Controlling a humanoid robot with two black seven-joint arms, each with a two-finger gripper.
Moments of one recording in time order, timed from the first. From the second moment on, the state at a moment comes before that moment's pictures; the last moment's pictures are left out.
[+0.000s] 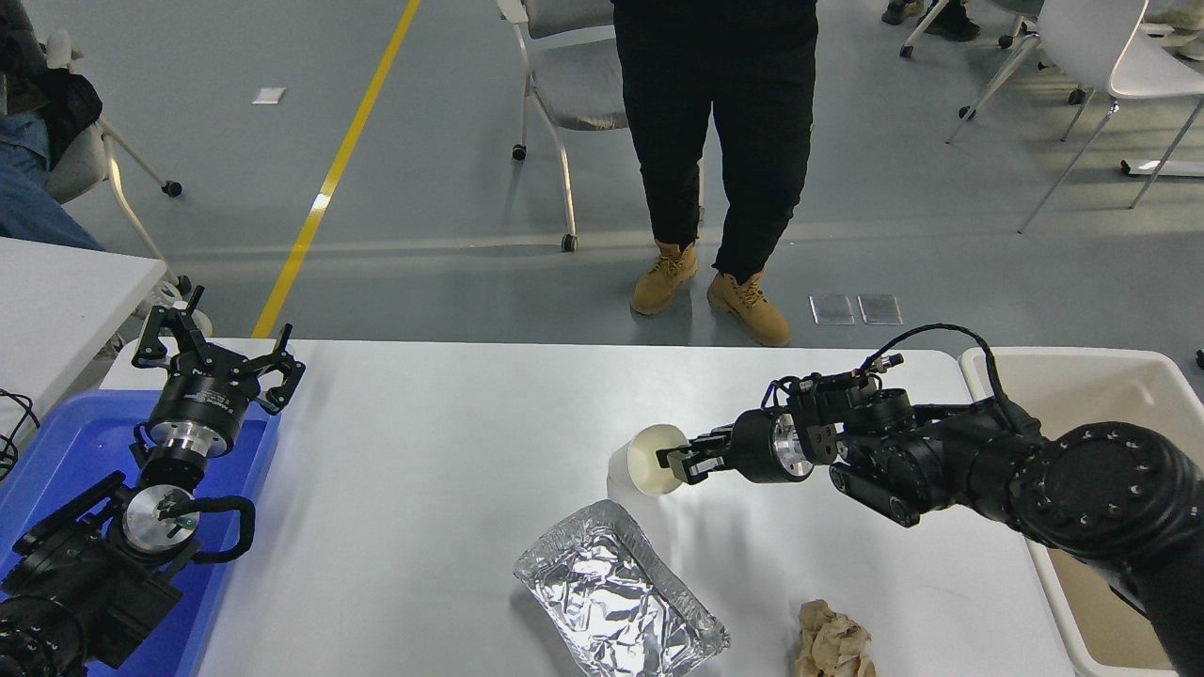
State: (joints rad) left arm -0.55 0.37 -0.86 -0.44 -0.20 -0.59 -0.43; right arm 1.12 0.00 -0.70 0.43 -0.97 -0.01 0.66
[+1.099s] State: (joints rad) left arm -0.55 0.37 -0.86 -0.44 -0.20 -0.59 -0.43; right arm 1.25 -0.05 -0.68 0.30 -0.61 0.00 0.75
